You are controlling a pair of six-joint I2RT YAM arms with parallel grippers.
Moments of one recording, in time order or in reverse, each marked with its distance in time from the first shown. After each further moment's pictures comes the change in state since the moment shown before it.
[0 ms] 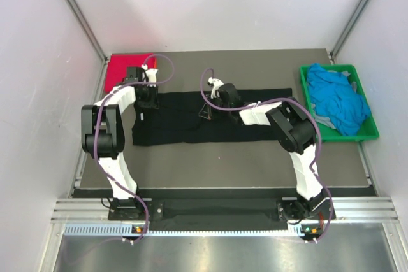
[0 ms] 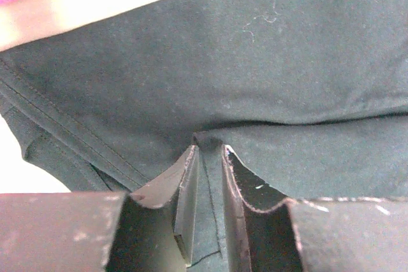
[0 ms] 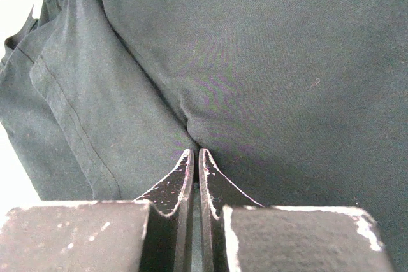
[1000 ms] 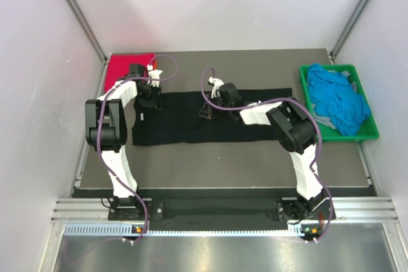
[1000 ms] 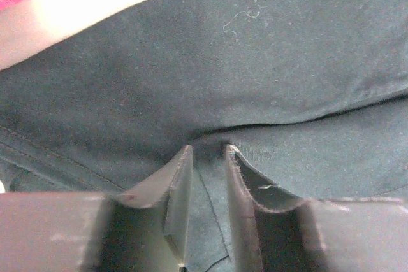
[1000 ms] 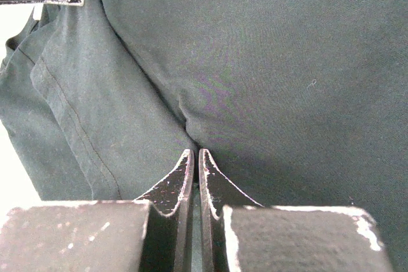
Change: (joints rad) left arm 0.000 0.101 0.129 -0.139 0.066 0.117; right arm -0.006 0.000 0.000 0.002 -0.007 0.000
